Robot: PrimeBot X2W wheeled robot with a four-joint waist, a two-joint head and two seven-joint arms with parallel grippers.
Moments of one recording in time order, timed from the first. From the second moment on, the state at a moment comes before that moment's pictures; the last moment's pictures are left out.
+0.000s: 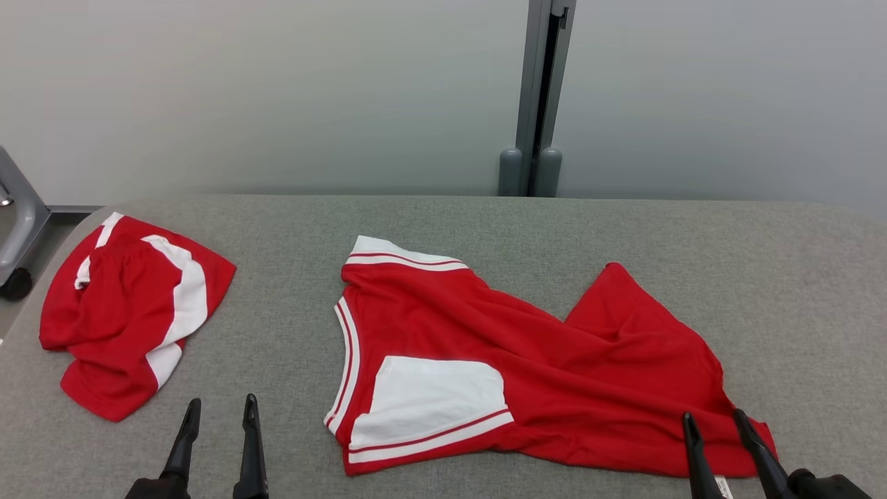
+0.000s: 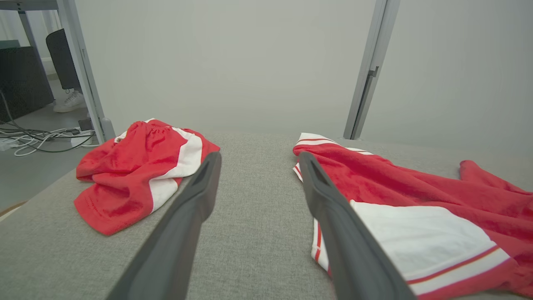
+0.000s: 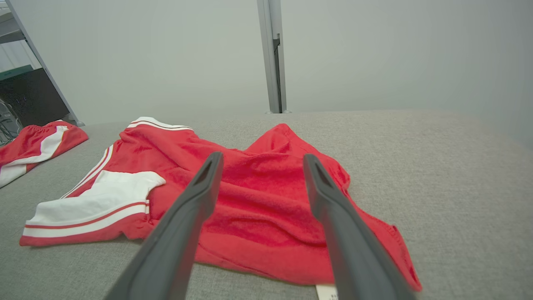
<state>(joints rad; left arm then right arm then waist) 0.13 0.06 0.01 0.18 -0.12 -0.10 -0.26 0.20 -0.05 -0.02 0.08 0.17 0.13 -0.21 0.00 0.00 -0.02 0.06</state>
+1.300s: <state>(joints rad) -0.09 0.09 -0.30 0.60 -0.26 -0.13 -0.26 0.15 -0.05 0.01 0.11 0.16 0.13 -0.22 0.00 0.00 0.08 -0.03</state>
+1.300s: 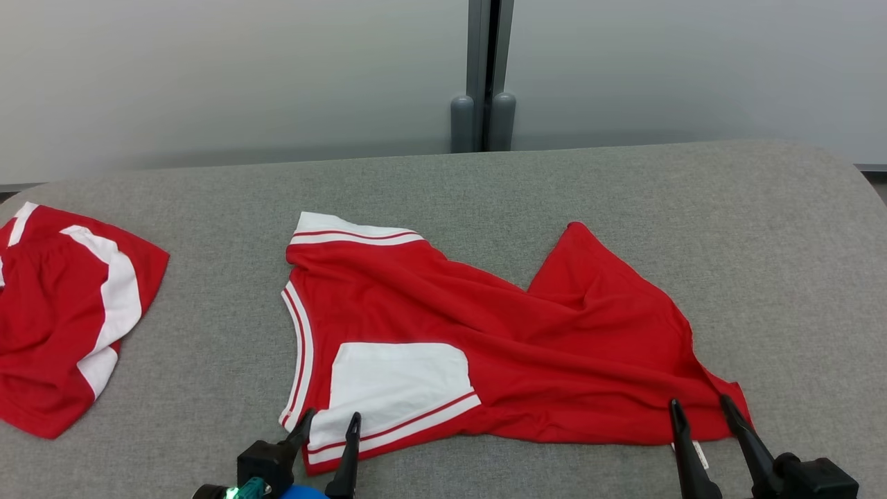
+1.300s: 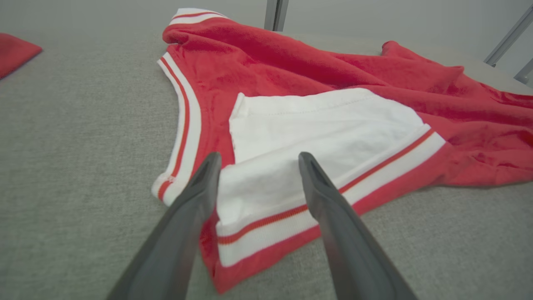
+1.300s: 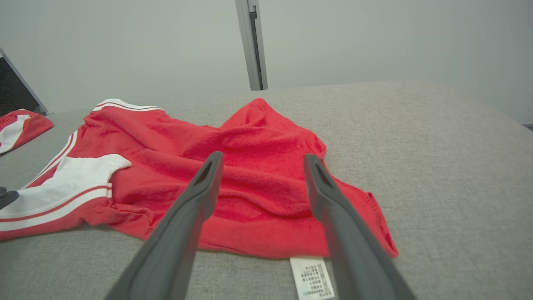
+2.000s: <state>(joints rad) -0.17 0.09 -0.46 0.65 -0.36 -0.13 -0.26 0.13 -0.05 0.02 0.13 0.17 0.13 -0.23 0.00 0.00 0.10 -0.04</state>
